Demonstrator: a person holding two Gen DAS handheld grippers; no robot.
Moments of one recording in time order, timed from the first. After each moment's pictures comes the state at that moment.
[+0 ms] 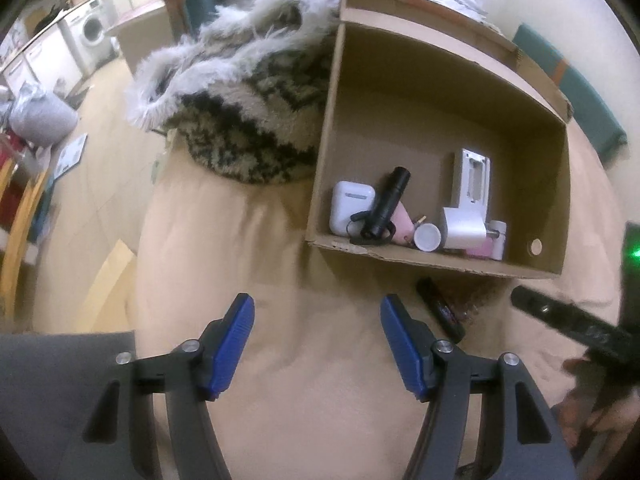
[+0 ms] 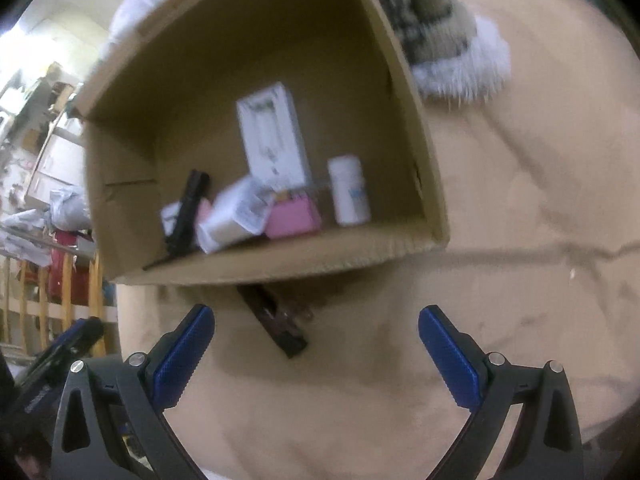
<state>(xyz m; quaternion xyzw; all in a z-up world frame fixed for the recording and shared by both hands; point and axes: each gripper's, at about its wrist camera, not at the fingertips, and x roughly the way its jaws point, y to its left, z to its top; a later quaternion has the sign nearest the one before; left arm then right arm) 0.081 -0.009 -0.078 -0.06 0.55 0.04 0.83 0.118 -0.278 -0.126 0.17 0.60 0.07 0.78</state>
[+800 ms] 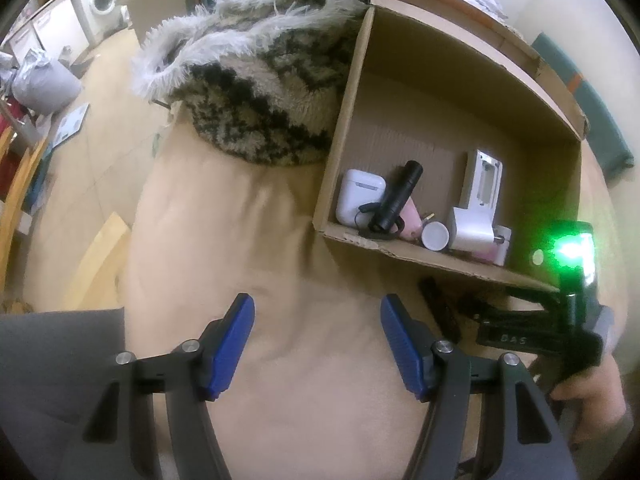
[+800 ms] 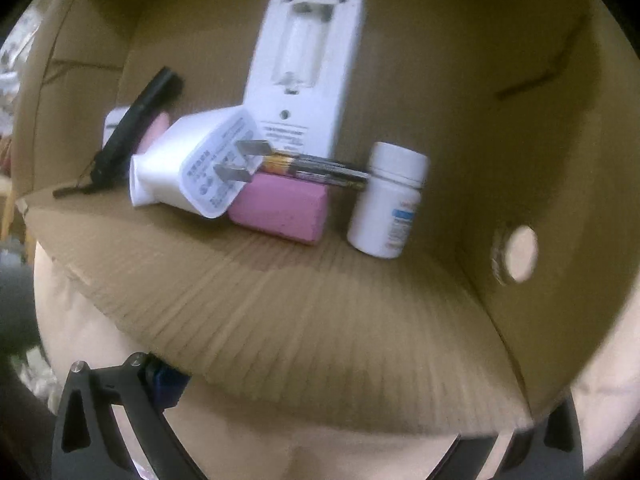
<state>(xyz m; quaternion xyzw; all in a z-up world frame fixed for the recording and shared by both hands) 0.088 0.000 -0.086 -0.11 0.57 0.05 0.81 0.161 -0.226 -0.179 -0.06 0.66 0.14 0.74</state>
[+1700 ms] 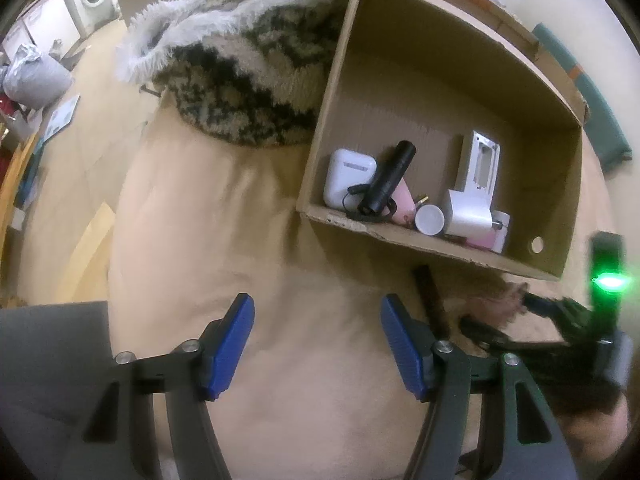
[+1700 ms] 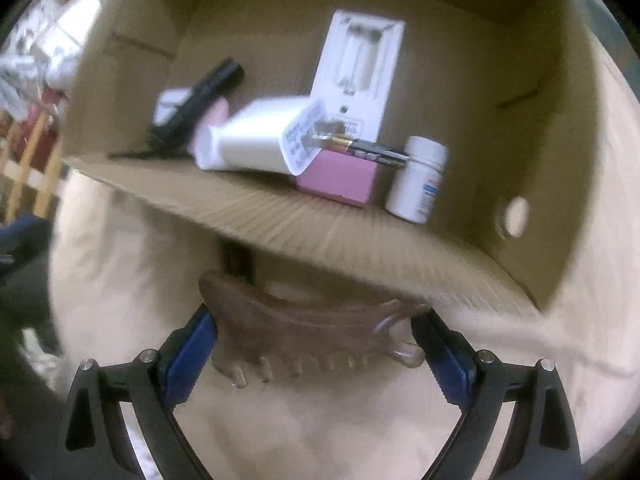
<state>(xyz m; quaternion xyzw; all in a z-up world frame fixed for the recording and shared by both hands) 0.092 -0.006 -0.101 -0.11 0.59 0.03 0.80 0.102 -0.210 -0.141 -0.05 0.64 0.15 0.75</state>
